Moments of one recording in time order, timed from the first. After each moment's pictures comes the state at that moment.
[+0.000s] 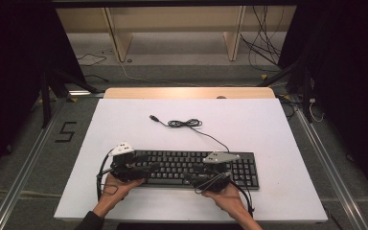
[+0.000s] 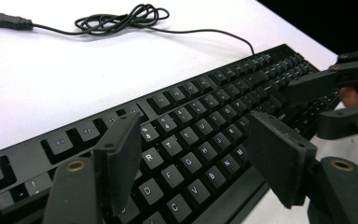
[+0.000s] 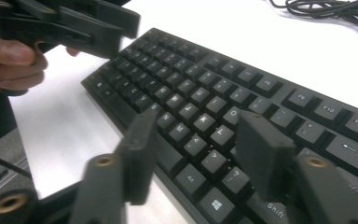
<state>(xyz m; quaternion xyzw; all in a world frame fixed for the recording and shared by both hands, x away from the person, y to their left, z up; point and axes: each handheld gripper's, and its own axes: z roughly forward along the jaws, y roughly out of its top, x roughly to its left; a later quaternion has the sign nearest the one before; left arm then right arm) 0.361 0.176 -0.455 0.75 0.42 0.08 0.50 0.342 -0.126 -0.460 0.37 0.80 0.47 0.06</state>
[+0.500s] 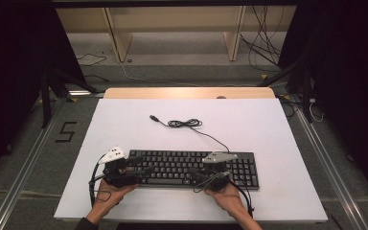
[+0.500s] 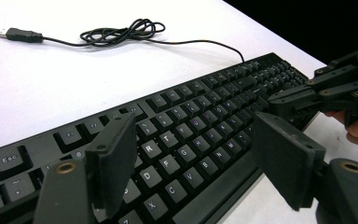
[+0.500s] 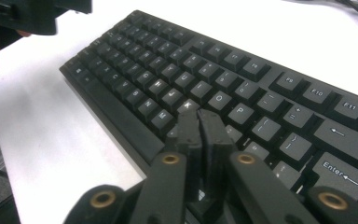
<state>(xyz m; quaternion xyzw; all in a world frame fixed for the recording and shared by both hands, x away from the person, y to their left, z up) 0.343 0.190 -0.454 0.74 0.41 0.09 0.52 0.346 -0.125 -0.468 0.39 0.81 0.44 0.07</state>
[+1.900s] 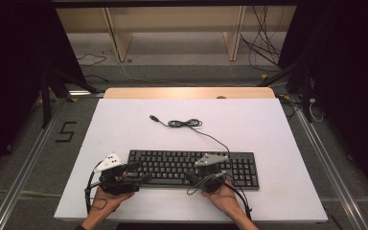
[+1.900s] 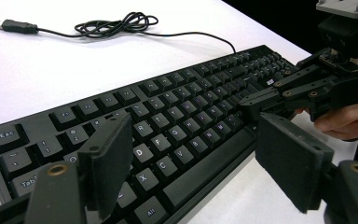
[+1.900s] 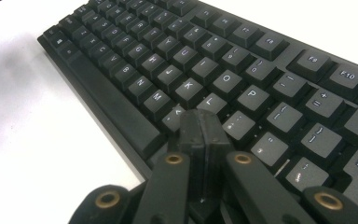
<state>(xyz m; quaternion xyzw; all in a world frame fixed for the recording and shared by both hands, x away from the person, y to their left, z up) 0.327 0.197 -0.459 0.74 0.40 0.09 0.53 0.350 -0.112 -0.484 0.38 0.83 0.41 0.07</state>
